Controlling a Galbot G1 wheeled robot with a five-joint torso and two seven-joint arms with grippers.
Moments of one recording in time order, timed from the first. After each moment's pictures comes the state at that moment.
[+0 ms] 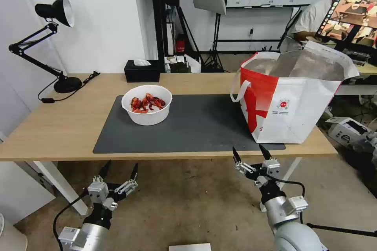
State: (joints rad) left arm 1.80 -1.25 -0.58 -2.11 -0.39 -0.27 0.07; right arm -1.53 0.94 0.24 2.06 0.46 0.22 0.33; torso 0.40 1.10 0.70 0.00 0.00
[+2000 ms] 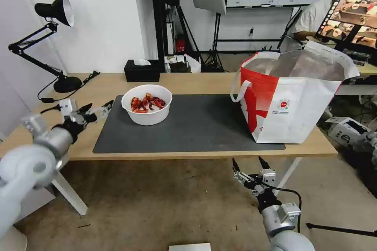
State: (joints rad) left arm 1.01 -0.60 -0.46 -1.87 -1.39 0.34 -0.18; right arm -1.55 0.96 0.21 2.04 0.44 0.18 0.37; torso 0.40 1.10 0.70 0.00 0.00
